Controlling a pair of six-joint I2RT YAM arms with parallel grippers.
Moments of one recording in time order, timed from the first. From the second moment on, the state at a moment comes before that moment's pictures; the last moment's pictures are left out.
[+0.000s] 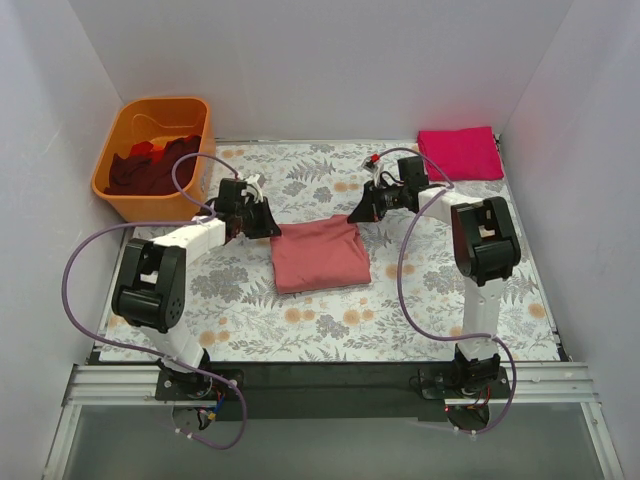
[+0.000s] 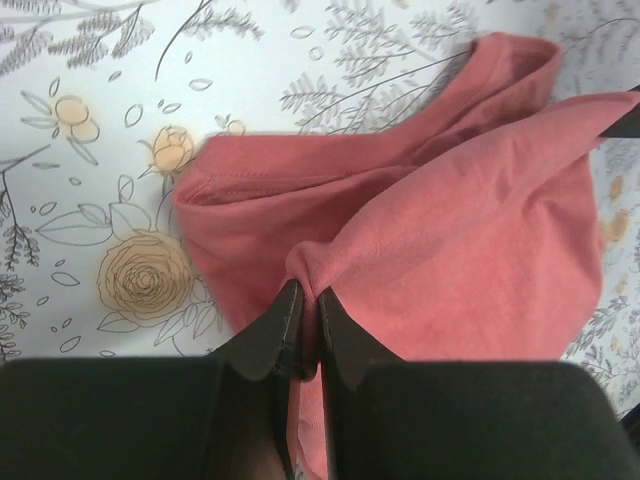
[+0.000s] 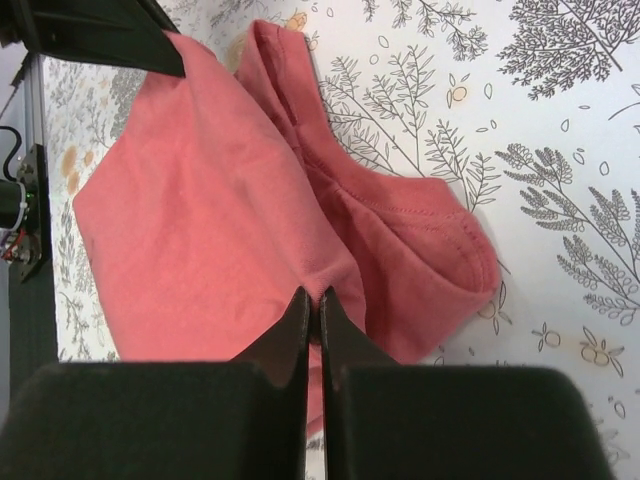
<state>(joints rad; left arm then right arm) -0.25 1.71 1.00 -0.11 0.36 -0.35 0.27 2.11 1.38 -0.07 -1.06 -0.06</state>
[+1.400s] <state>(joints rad) -0.28 1.68 1.02 -0.08 0.09 -0.53 0.23 2.06 1.40 -0.07 -0.85 0.11</state>
